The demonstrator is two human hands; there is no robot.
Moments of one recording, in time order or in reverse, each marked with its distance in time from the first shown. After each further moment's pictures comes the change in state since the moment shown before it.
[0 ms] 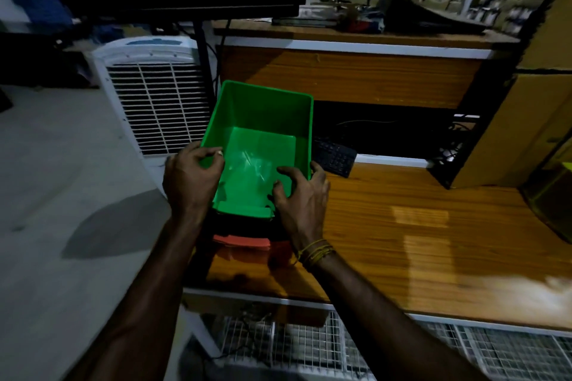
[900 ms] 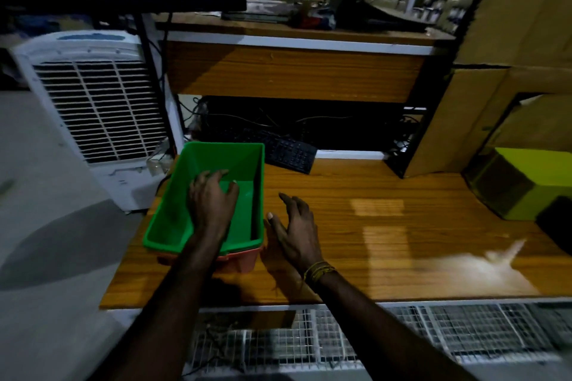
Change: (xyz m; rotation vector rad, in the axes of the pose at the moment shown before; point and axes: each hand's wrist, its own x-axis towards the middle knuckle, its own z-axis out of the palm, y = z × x) left_hand -0.050 0.012 0.114 0.119 -0.333 -0.048; right_hand -0.008 0.121 -0.002 -0.043 -0.231 0.057
